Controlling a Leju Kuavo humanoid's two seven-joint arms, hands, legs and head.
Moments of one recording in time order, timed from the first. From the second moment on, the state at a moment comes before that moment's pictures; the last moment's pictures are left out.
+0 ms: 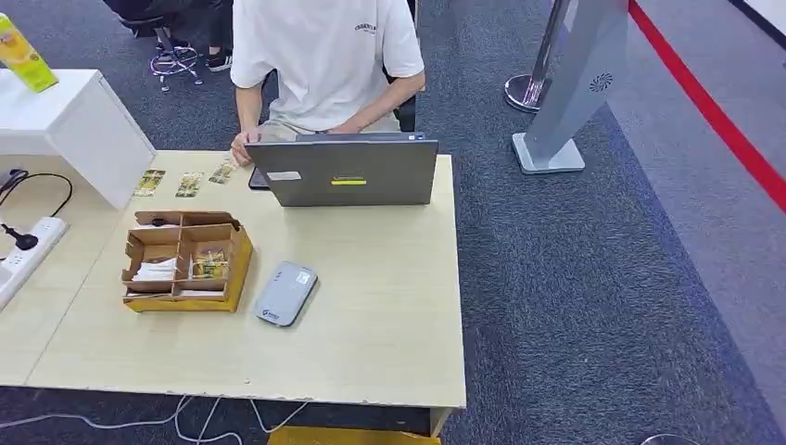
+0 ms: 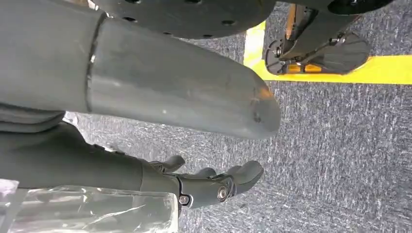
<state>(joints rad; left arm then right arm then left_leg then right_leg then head) 0.07 0.40 1.53 -0.78 0.17 0.12 -0.10 -0.06 0.19 -1.00 -0.20 1.30 -0.30 -0.05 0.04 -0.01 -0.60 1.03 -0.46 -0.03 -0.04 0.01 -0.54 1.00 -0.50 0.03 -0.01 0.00</state>
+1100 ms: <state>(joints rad) -0.05 -0.16 0.96 -0.23 0.01 0.07 -0.03 -0.04 0.16 -0.76 -0.23 1.14 -0.32 -0.04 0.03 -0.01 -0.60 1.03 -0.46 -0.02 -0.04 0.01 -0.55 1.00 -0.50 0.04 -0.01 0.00</state>
